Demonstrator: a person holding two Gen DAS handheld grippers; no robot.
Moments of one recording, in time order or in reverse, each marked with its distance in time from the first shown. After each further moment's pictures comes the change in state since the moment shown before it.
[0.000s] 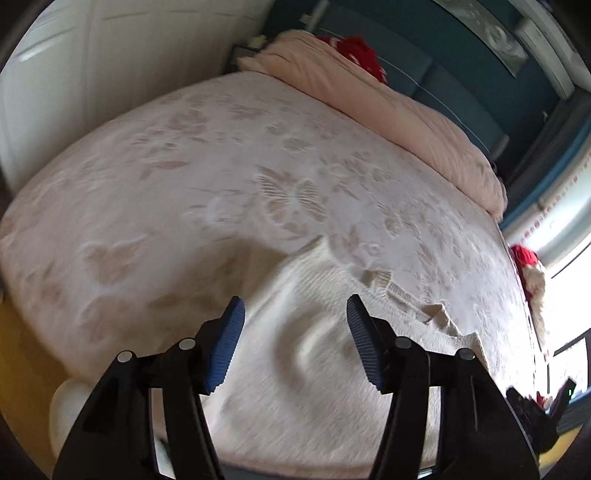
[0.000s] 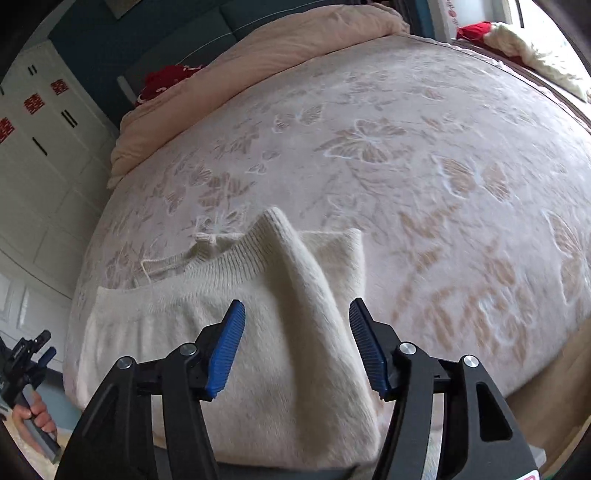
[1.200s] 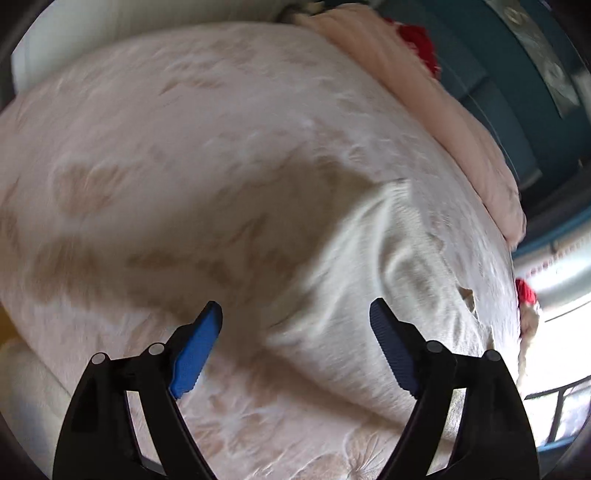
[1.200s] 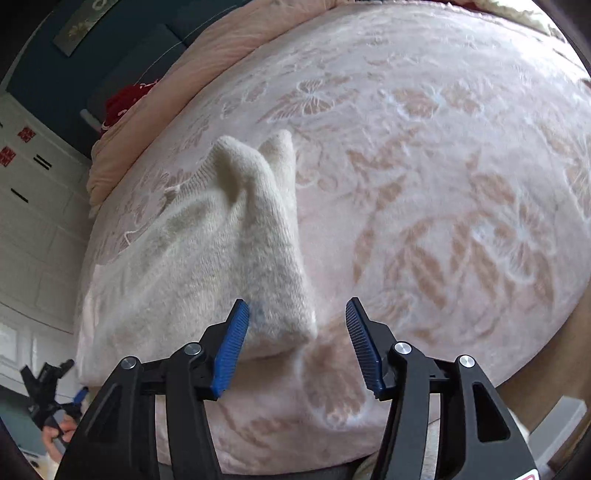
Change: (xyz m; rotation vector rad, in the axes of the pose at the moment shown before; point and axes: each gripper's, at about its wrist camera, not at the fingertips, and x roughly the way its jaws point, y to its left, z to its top) left arm 0.066 0.066 -0.024 -0.289 0.118 0.023; right arm 0.014 -0.070 -0.049 0.268 0.029 0.041
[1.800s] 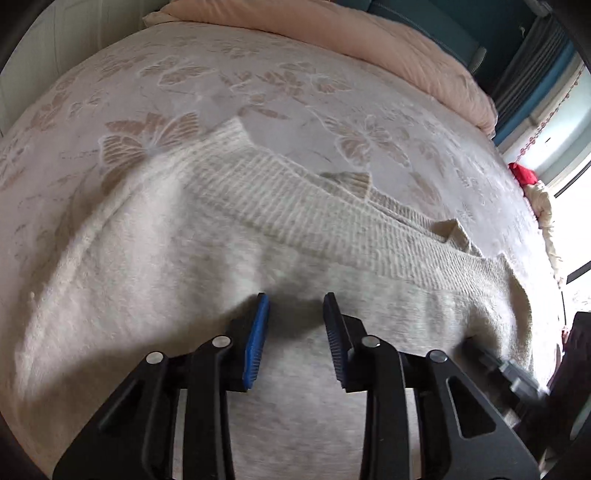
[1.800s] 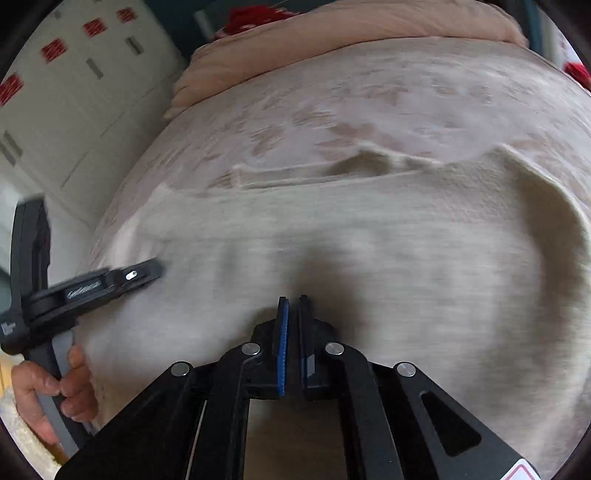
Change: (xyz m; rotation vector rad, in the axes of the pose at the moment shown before) left arm 0.101 -0.161 0.001 0.500 0.098 -0.013; right arm 0.116 0.171 0.034 -0.421 0.072 0.111
